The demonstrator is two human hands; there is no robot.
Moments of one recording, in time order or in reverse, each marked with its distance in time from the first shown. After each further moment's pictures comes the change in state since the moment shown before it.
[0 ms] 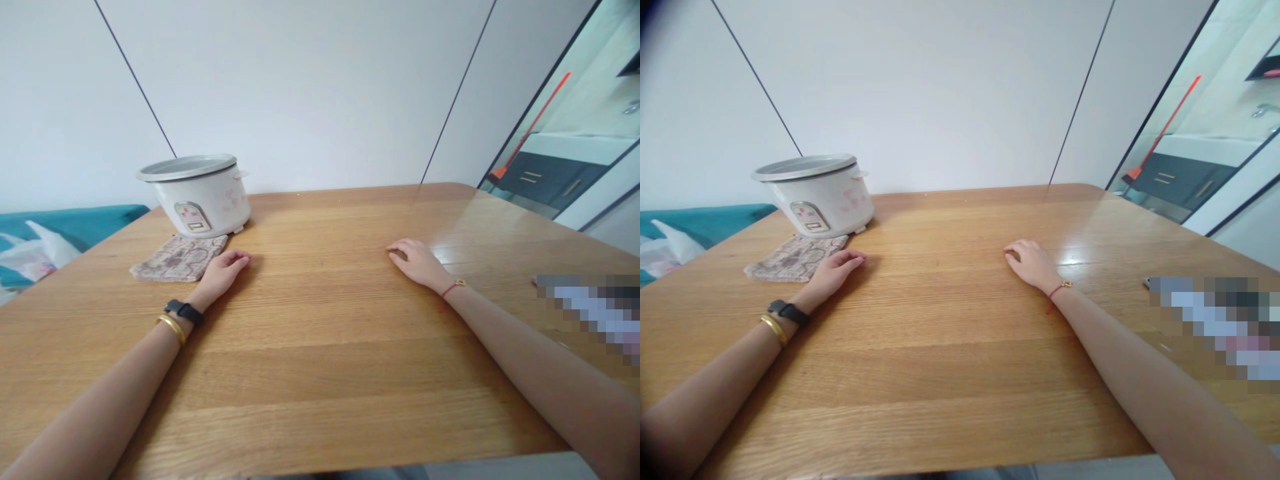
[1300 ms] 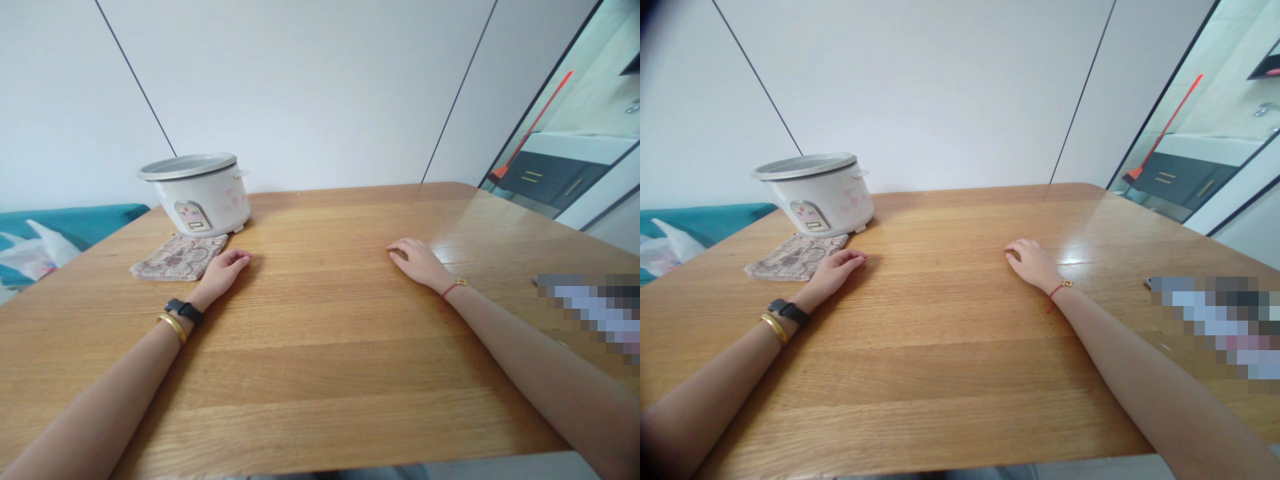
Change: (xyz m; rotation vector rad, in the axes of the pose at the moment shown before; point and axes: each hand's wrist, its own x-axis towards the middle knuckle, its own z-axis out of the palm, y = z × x) left_hand -0.001 0.000 0.001 0.010 0.000 -0.001; right_hand 0.000 -0.001 -0.001 -0.011 0.003 -0.009
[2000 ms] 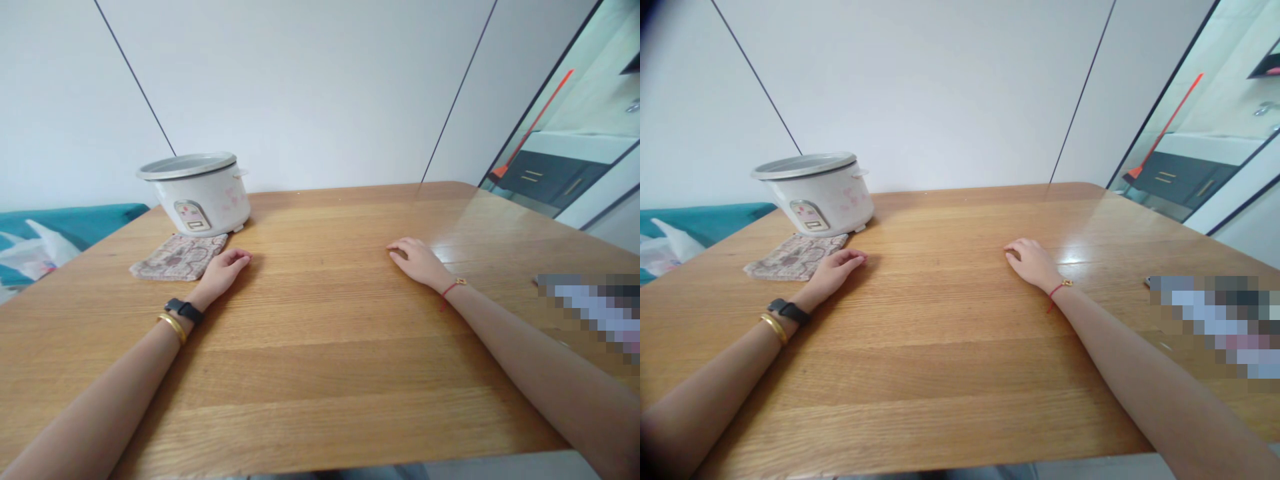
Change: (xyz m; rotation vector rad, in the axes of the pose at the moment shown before) left_hand 0.000 0.001 -0.001 0.016 -0.010 0.004; right_hand 0.000 -0.002 -0.001 -0.006 -0.006 0.008
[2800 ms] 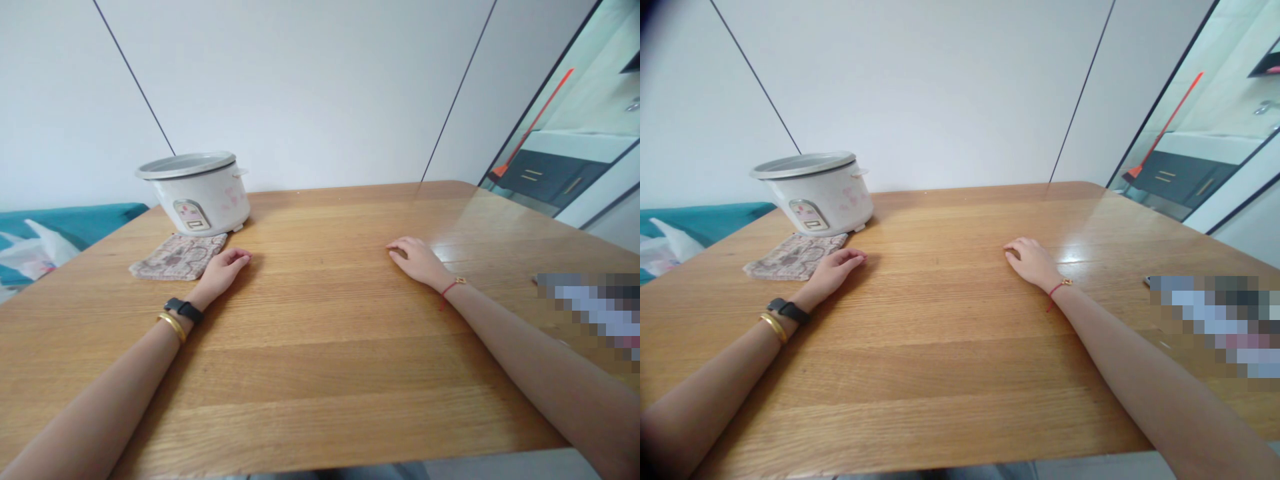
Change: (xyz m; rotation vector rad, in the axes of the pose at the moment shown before) left_hand 0.000 -0.001 0.001 0.004 0.003 0.002; right_hand 0.000 0.001 0.000 0.019 -0.001 0.002
